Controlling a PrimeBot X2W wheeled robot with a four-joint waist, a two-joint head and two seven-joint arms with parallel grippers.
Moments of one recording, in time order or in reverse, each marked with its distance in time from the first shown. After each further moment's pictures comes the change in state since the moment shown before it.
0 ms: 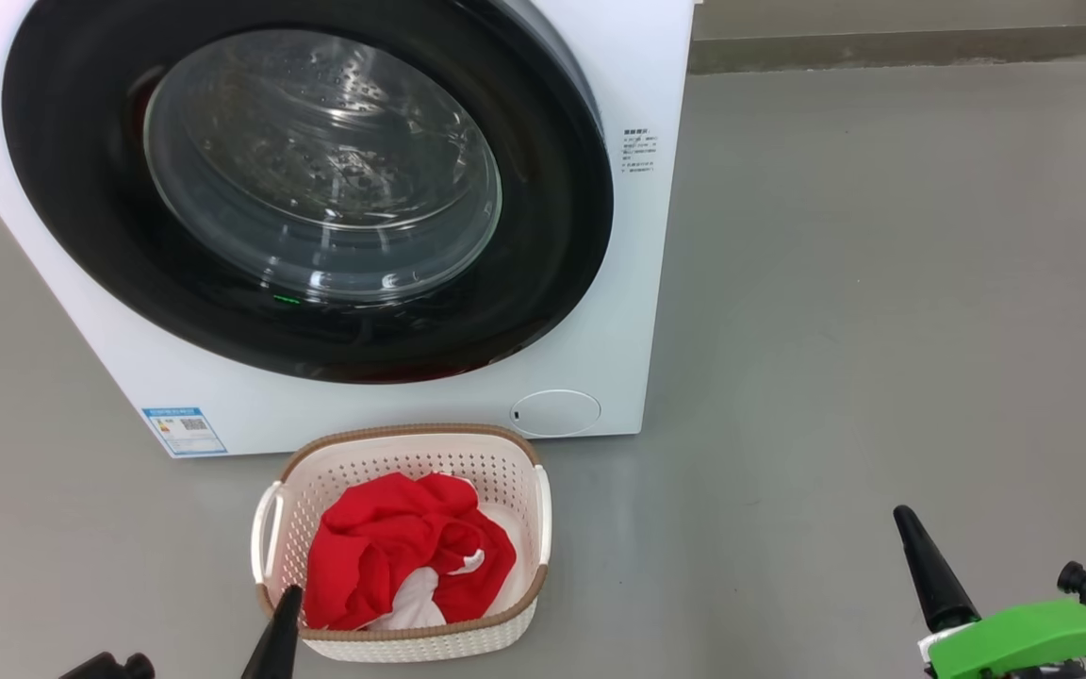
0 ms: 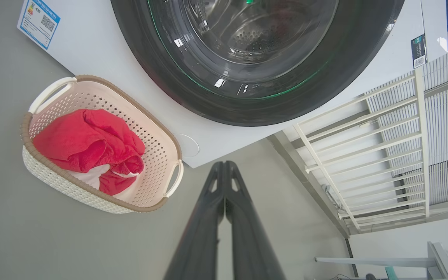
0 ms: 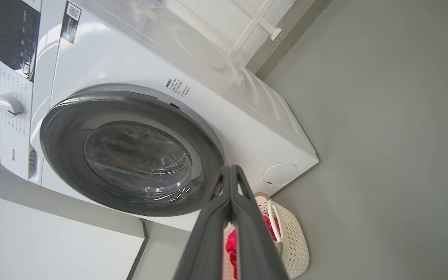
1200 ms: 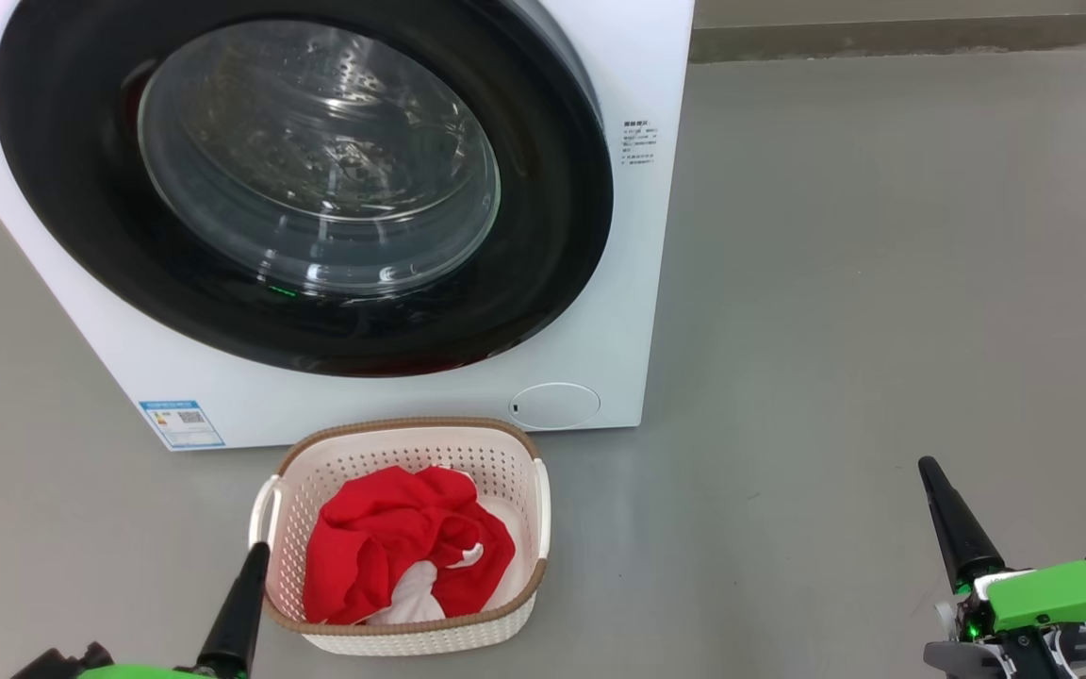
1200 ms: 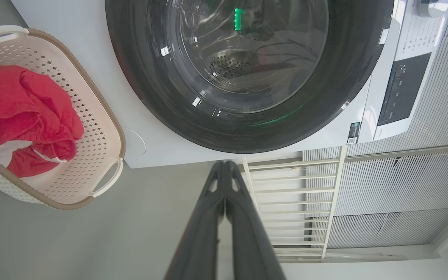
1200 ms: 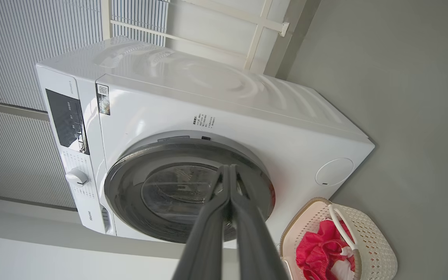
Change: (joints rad) left arm -0.064 -0.032 0.101 0.049 -0.380 -0.080 0.065; right arm -0.080 -0.009 -0.043 0.019 0.373 0.000 0.058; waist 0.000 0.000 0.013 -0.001
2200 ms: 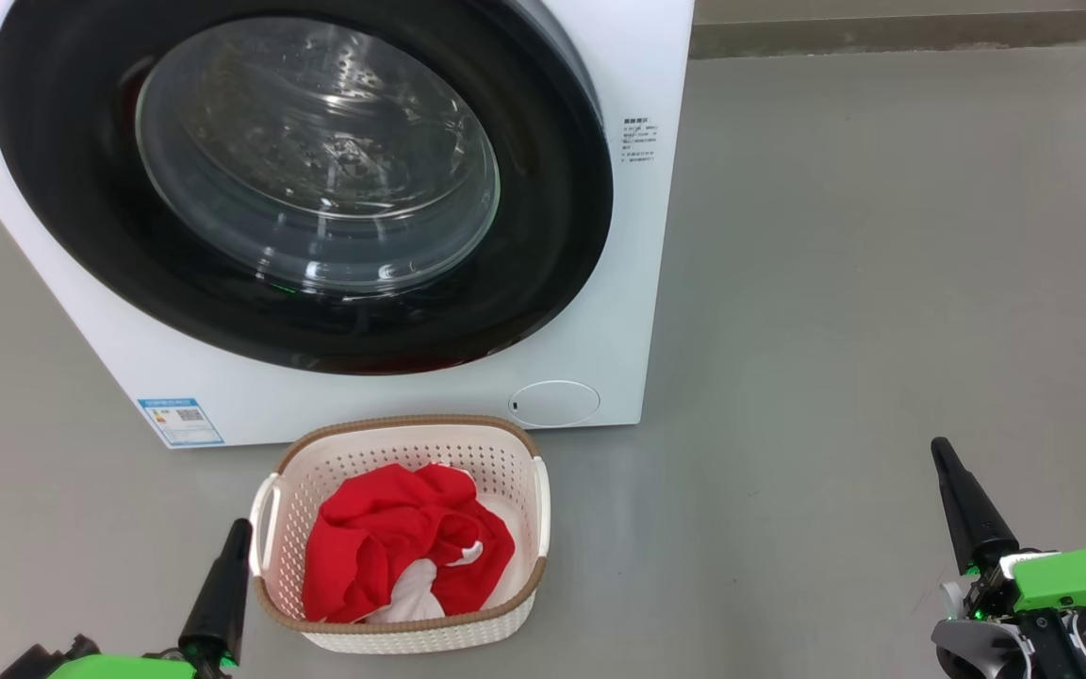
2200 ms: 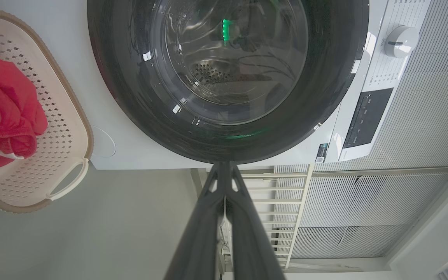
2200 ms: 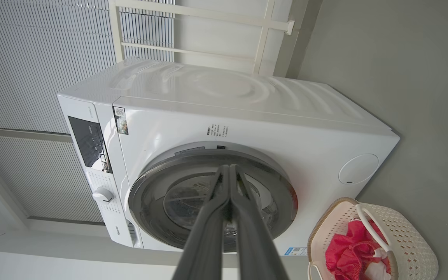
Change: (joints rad) left arm -0.034 -0.017 0.044 0.020 -0.140 -0.042 0.029; right arm -0.030 -0.001 -0.024 0.007 0.134 -0.001 0.024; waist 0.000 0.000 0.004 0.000
